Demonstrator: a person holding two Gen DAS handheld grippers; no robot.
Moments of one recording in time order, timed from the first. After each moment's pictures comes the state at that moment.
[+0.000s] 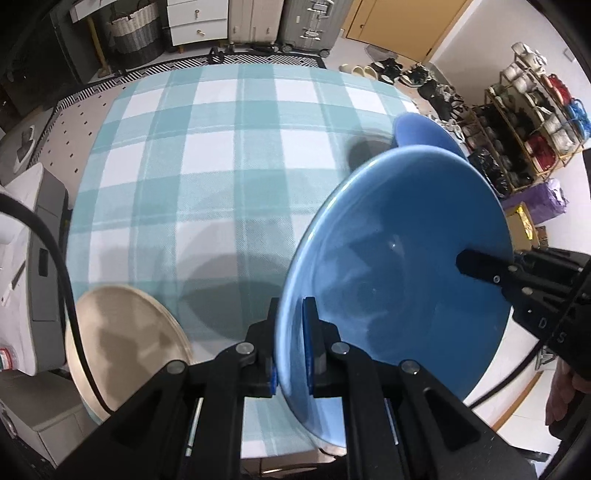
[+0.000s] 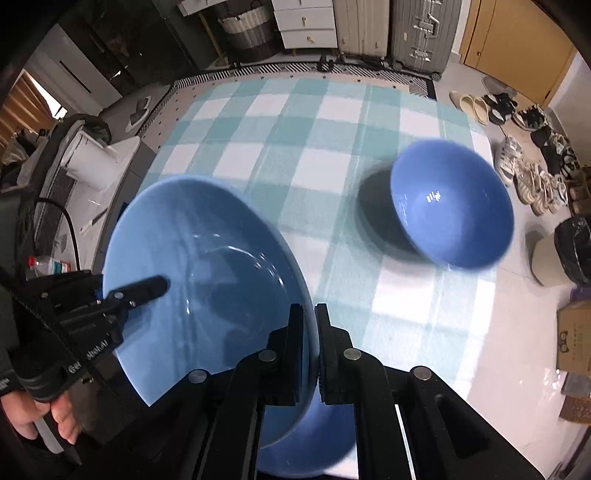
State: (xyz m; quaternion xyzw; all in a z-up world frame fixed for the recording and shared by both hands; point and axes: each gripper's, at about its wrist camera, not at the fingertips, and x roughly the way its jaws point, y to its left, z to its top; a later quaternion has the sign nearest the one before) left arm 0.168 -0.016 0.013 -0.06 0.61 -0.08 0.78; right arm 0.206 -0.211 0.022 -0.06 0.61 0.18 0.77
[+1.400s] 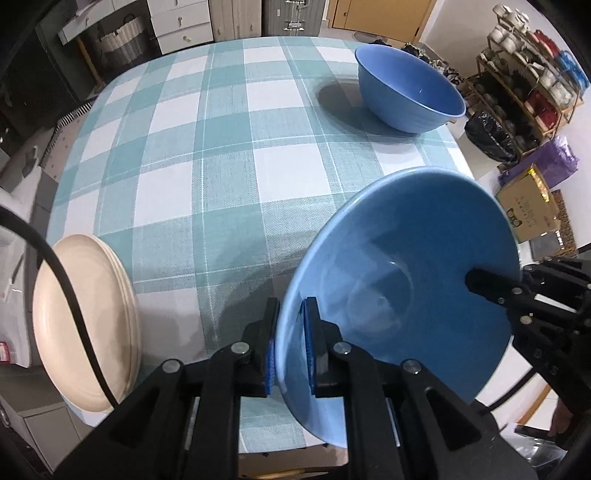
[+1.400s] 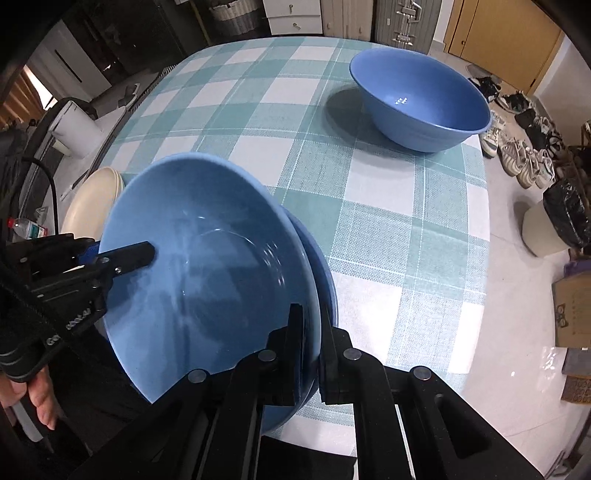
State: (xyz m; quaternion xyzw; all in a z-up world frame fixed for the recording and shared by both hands) left arm 0.102 -0.081 -0.047 0.00 0.60 -0.07 0.80; right arm 0.108 -0.268 -0.058 -0.07 0.60 0.16 0.78
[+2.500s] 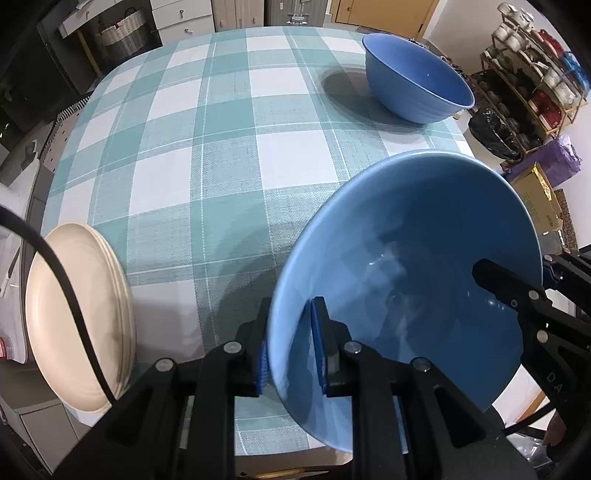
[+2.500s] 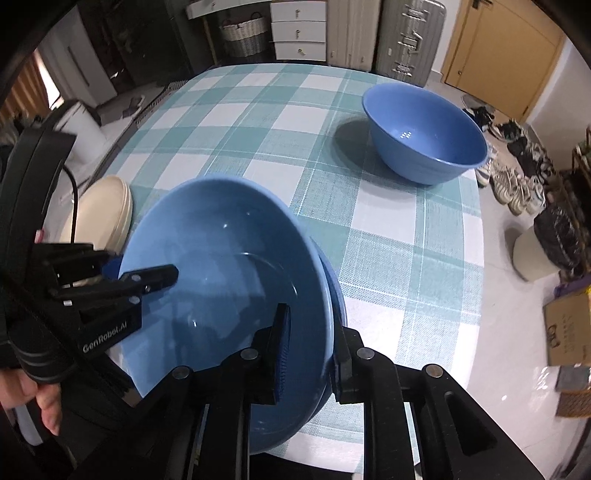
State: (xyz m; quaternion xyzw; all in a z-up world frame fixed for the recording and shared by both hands) left arm 0.101 -0.079 -0.062 0.00 0.61 -0.06 0.79; right arm 0.094 -0.254 -0.048 -0.09 0.55 0.15 0.82
